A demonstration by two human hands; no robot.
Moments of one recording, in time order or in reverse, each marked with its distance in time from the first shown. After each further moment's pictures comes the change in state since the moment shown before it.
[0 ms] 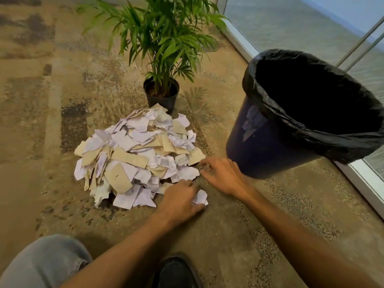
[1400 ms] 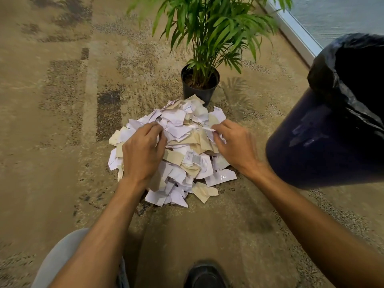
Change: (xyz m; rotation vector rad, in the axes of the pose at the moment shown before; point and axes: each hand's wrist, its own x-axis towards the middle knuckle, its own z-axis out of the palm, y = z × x) left_hand -0.012 -0.131 -0.091 0.071 0.804 -0.299; right_hand 0.098 -0.041 0.021 -0.005 0.380 -0.207
